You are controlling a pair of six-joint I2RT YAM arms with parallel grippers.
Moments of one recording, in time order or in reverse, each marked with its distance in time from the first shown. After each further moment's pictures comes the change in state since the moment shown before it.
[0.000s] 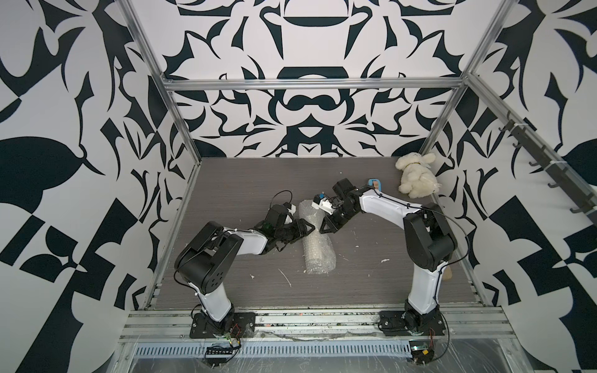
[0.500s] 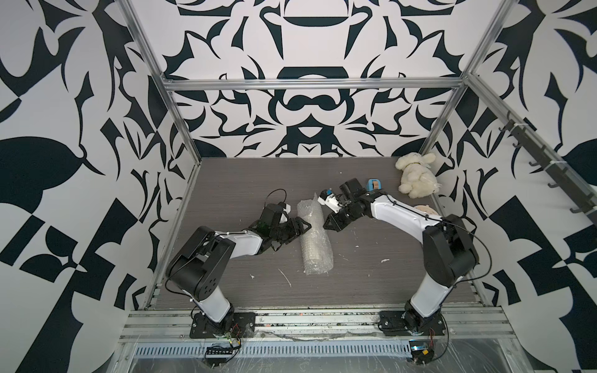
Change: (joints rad) left arm 0.039 -0.099 -0.021 -0.080 0.022 -0.027; right arm -0.016 -0.220 -0.119 0.111 0.137 0.083
